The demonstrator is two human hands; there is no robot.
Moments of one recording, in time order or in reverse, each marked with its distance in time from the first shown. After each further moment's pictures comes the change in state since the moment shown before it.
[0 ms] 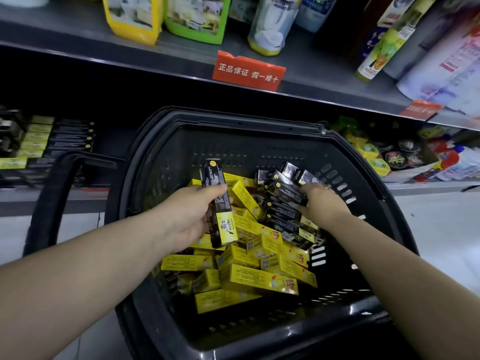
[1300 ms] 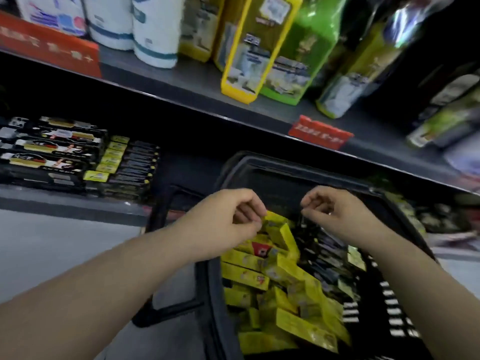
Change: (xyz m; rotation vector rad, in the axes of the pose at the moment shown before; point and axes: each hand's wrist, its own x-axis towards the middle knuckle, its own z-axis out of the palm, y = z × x) left_hand -0.048 0.055 -0.072 0.805 -0.128 0.664; right_hand -0.017 -0.113 -0.097 0.494 0.050 -0.381
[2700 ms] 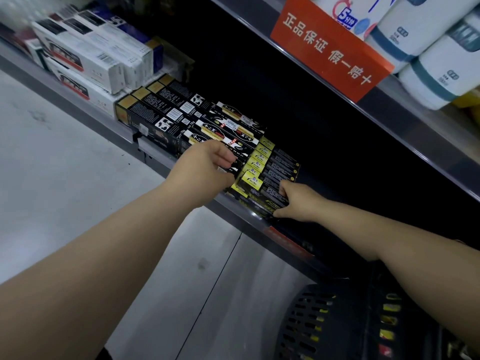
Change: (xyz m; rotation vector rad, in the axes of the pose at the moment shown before) left_hand -0.081 -0.171 -0.207 -0.082 0.721 -0.510; right_hand 0.240 -0.181 0.249 -0.544 -0.530 -0.252
